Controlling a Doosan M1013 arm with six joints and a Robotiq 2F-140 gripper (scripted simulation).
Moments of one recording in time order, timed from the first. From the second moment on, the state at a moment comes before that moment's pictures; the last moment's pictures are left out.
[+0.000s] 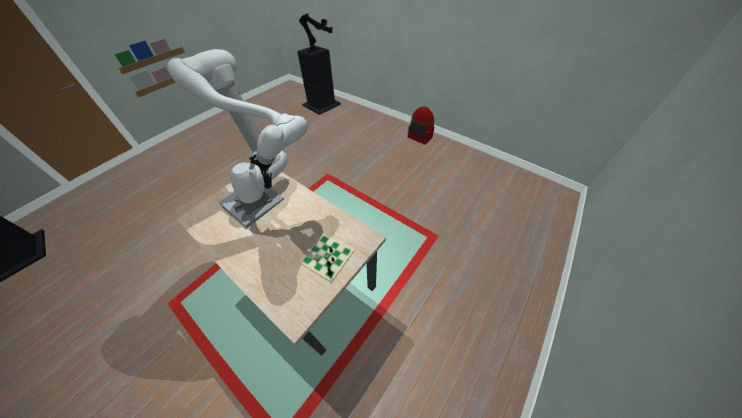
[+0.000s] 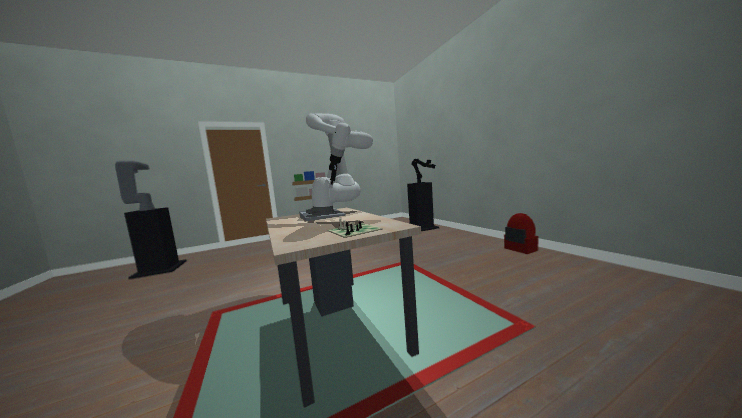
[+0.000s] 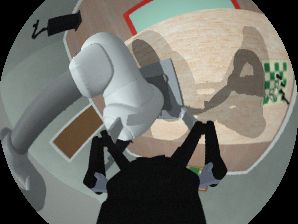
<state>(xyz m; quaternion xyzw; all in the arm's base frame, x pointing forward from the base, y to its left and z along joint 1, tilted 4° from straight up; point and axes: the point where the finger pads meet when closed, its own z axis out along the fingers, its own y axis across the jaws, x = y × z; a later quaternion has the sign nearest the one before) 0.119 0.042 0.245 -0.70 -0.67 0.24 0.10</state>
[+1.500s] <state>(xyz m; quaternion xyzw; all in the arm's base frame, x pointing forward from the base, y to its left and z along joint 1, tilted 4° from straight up) 0.291 0.055 0.252 -0.24 -0.90 0.33 0.13</state>
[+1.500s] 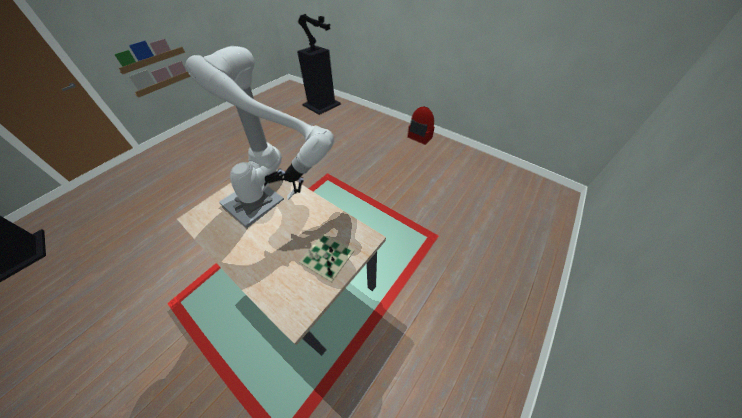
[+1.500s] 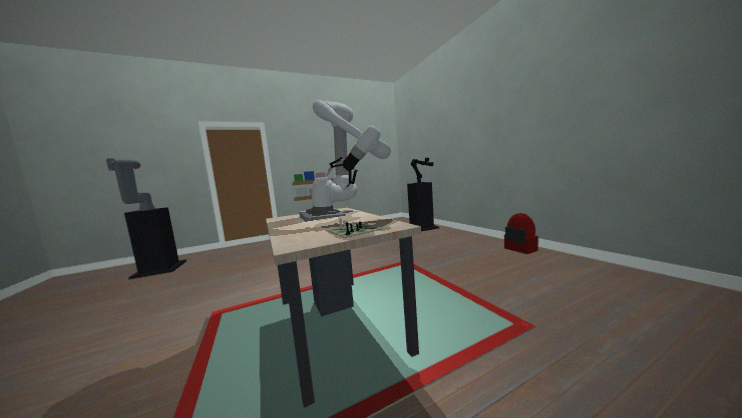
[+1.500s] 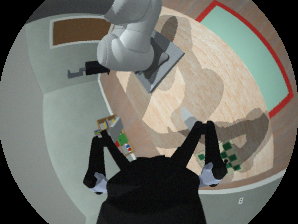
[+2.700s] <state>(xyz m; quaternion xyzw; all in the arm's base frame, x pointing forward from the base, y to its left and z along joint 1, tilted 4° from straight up) 0.562 0.263 0.123 0.60 -0.59 0.42 0.33</state>
